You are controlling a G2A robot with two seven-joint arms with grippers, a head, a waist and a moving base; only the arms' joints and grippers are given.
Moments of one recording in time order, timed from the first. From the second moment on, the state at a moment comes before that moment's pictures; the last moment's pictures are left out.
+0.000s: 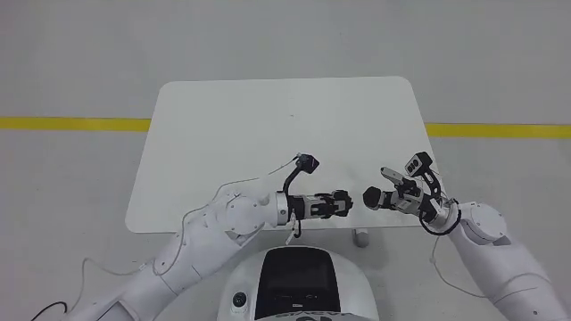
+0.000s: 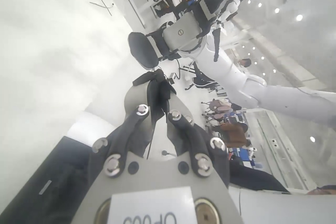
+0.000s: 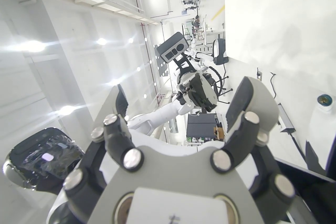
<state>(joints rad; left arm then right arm) 1.17 -1.20 -0.69 -1.51 0.08 -0.34 -0.59 -1.59 -0.90 1.32 -1.46 0.80 -0.21 1.03</state>
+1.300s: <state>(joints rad) 1.18 -1.17 -0.73 -1.63 0.15 -0.34 -0.47 -1.64 -0.87 1.46 -1.54 0.59 -0.18 0.91</state>
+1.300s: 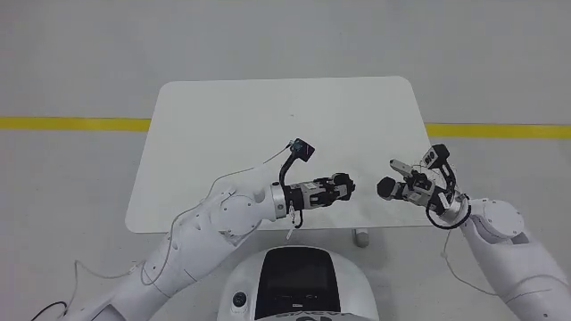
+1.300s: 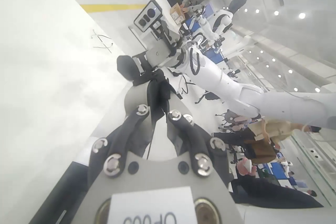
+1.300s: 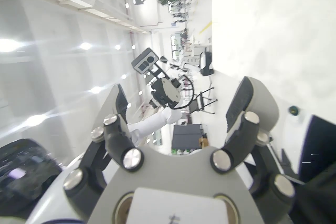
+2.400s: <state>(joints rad) 1.18 -1.17 -0.73 -1.63 0.15 -0.34 -0.47 -1.59 -0.85 1.53 -1.77 -0.45 0.34 0.83</state>
